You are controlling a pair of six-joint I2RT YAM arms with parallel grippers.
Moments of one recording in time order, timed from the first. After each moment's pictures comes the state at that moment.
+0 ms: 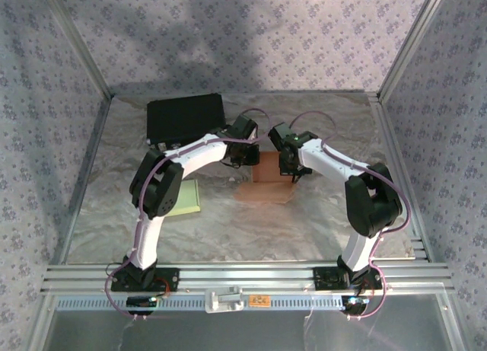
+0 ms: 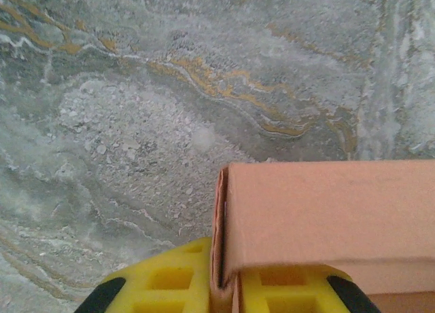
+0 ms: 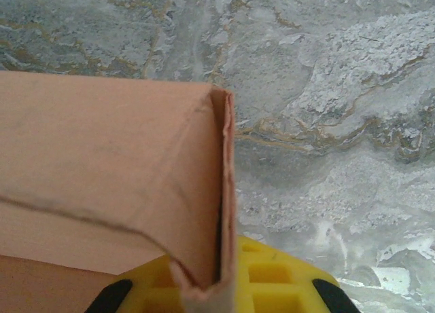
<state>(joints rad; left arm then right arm) -0.68 2.10 1.61 -0.56 0.15 -0.57 0.53 1.75 1.29 -0.88 0.34 0.56</state>
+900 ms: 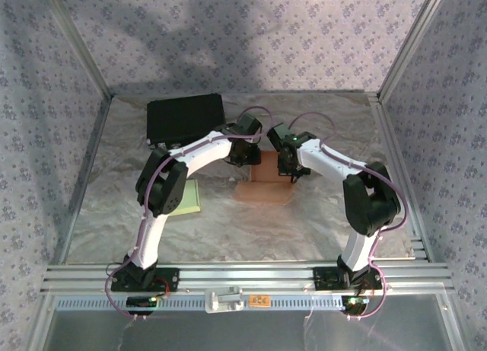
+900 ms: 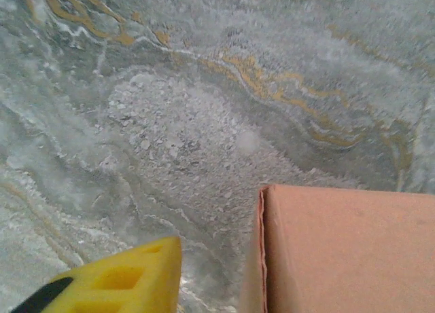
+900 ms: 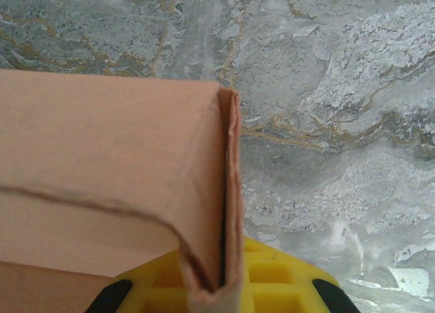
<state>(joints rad) -0.70 2.15 1.73 -0.70 0.04 -0.61 0.52 1.77 1.30 -0.87 0.32 0.58</state>
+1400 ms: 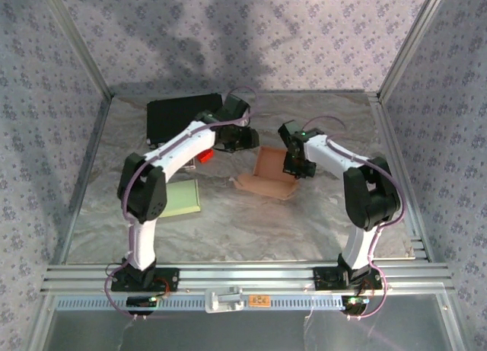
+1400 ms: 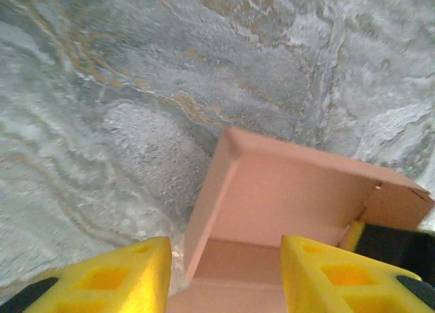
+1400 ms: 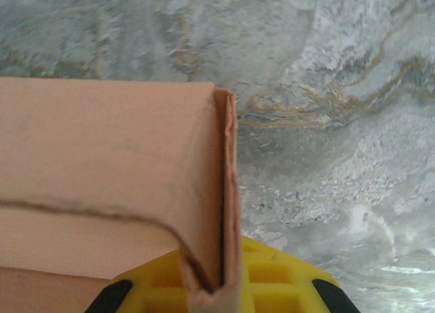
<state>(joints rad) -0.63 1.96 1.74 -0.75 0.16 -0.68 0.41 1.81 1.29 -0.89 0.15 0.75</state>
